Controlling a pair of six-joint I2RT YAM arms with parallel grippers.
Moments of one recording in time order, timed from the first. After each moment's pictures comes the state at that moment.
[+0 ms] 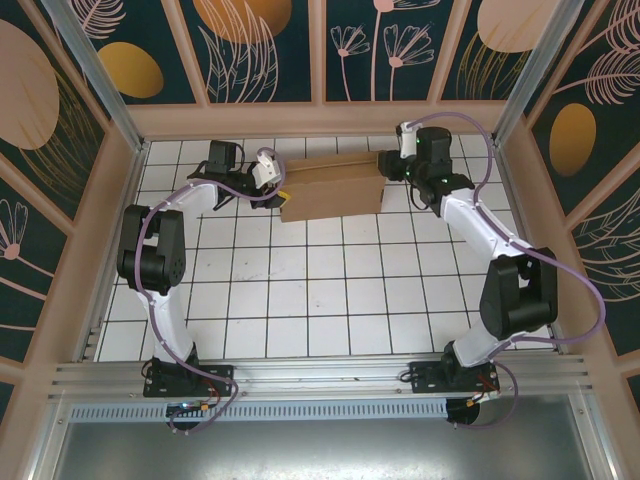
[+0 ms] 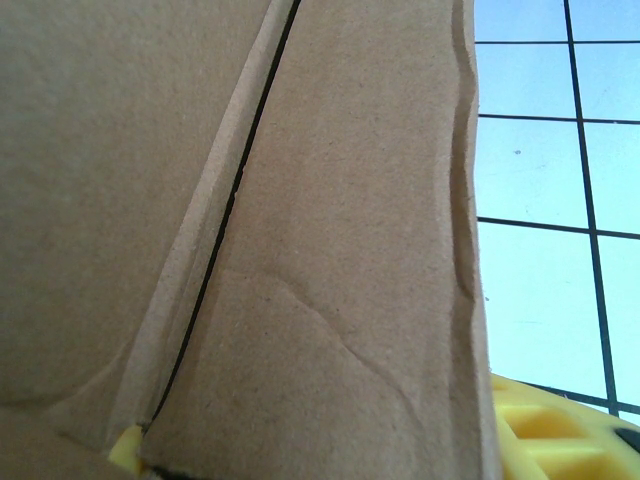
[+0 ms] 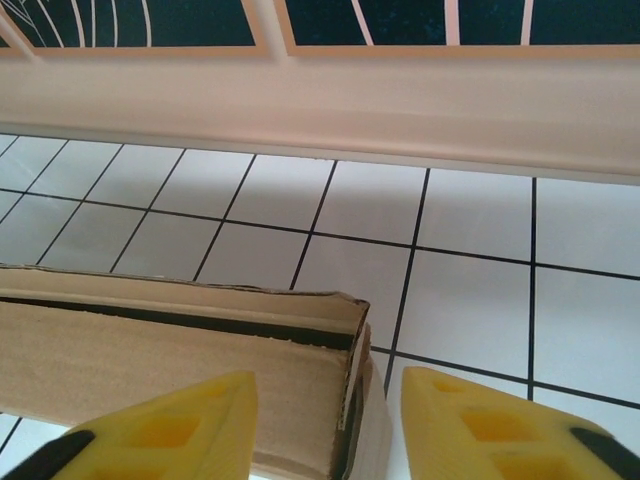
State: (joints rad) left arm -0.18 1.99 1.39 -0.20 0.85 0.83; right arm 0.26 1.59 1.27 -0.16 -0.15 0.10
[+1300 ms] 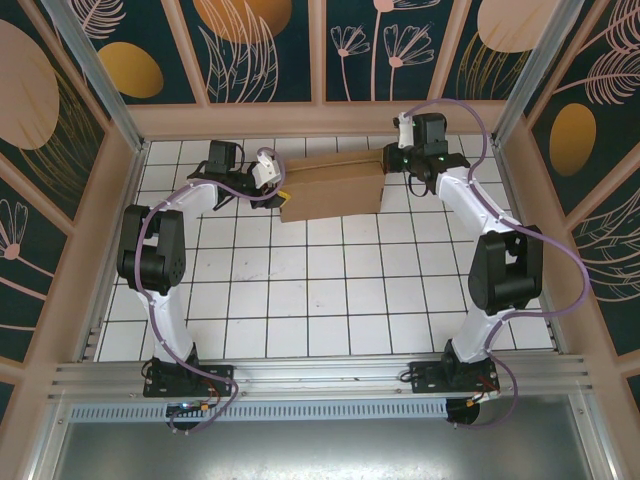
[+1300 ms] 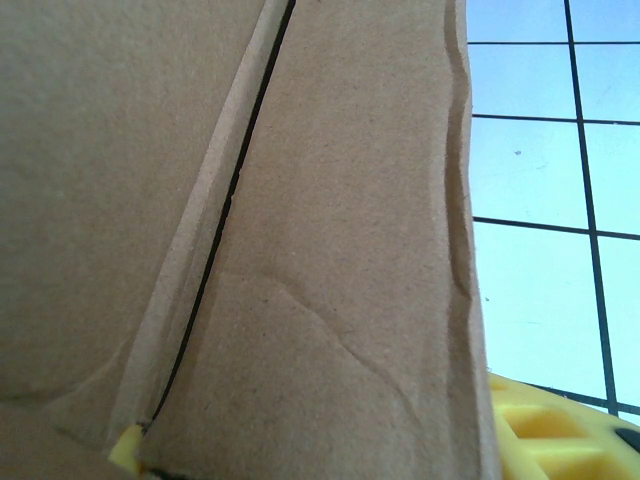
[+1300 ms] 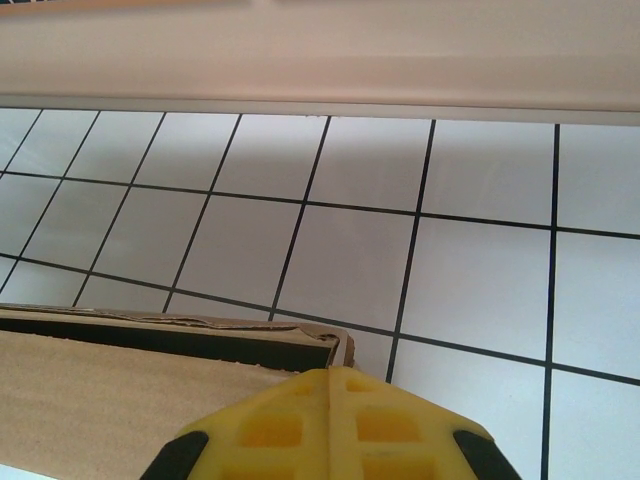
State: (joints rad) left arm -0.18 1.99 1.40 -0.20 0.85 0.82; right arm 0.24 1.76 1.48 -0.35 -0.20 0.12
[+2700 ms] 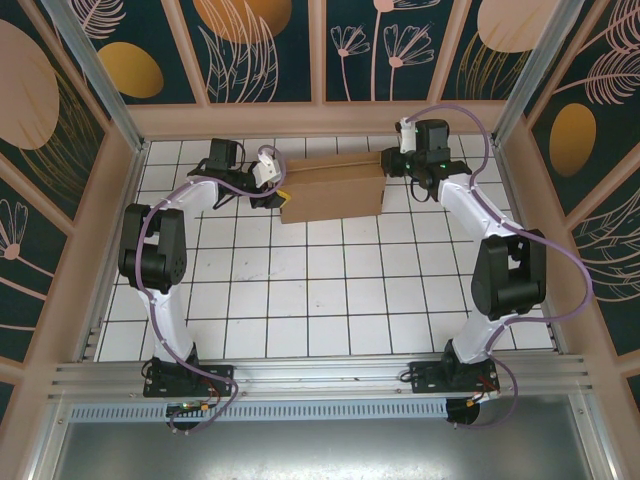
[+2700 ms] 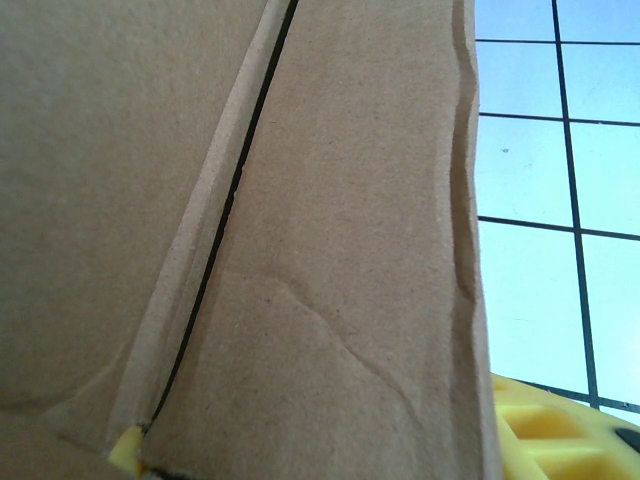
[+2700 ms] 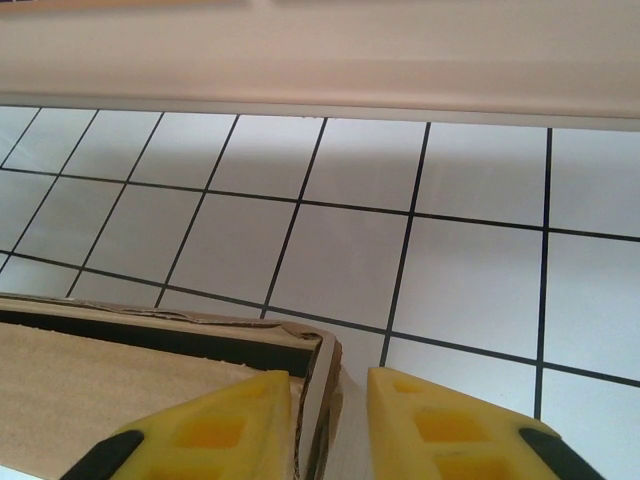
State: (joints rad) left arm -0.18 2.01 1.44 -0.27 0.86 0.84; right arm 0.23 1.72 1.39 -0.28 -0.21 0.10
